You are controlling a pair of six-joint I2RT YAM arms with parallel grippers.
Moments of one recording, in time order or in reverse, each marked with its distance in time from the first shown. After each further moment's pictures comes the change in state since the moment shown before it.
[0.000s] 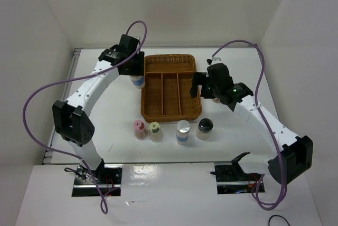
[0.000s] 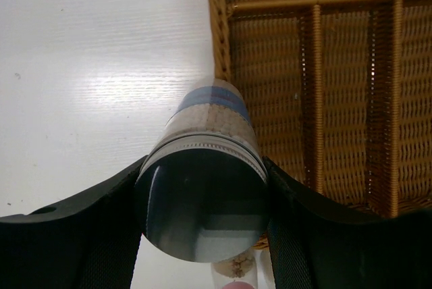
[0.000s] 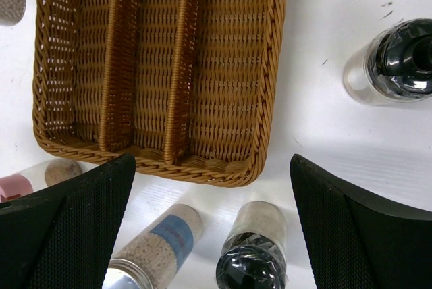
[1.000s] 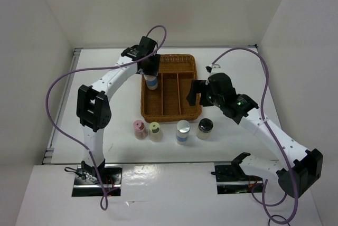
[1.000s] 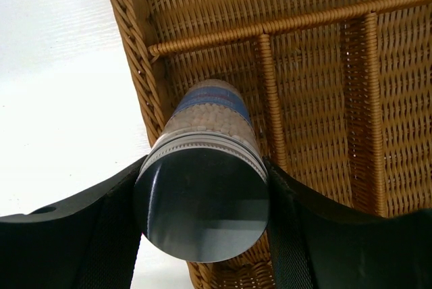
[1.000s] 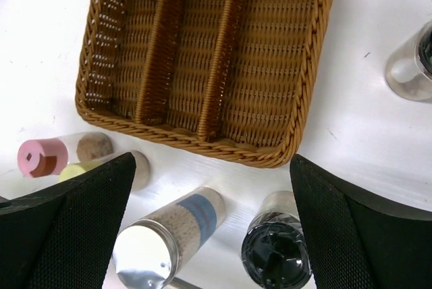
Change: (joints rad) left arm -0.082 0.295 0.190 0.061 0.040 0.025; right arm 0.079 -0.147 -0.127 0.067 -0.024 0.040
